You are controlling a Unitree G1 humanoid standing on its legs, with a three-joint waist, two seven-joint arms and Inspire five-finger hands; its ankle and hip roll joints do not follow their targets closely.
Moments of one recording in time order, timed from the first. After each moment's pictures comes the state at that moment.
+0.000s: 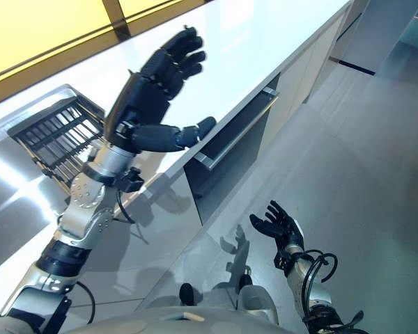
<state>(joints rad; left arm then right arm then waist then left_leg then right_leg) -0.33 0.46 -0.29 -0.19 -0.65 -0.31 -0.28 0.00 -0.26 0.19 0.75 0.61 -0.12 0.01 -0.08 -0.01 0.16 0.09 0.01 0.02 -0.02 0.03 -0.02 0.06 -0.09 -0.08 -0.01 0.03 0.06</state>
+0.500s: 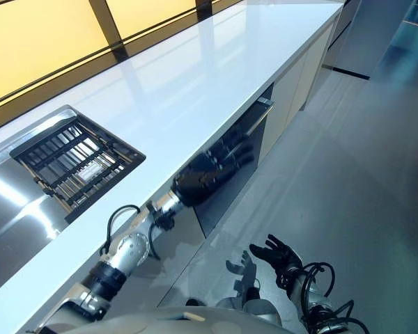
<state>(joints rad) -0.12 0.27 -0.44 0.36 -1.06 0.06 -0.61 -0.05 -0.25 0.17 1.02 0.62 -0.03 0.12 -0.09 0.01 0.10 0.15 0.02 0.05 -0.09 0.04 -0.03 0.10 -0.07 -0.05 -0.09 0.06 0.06</state>
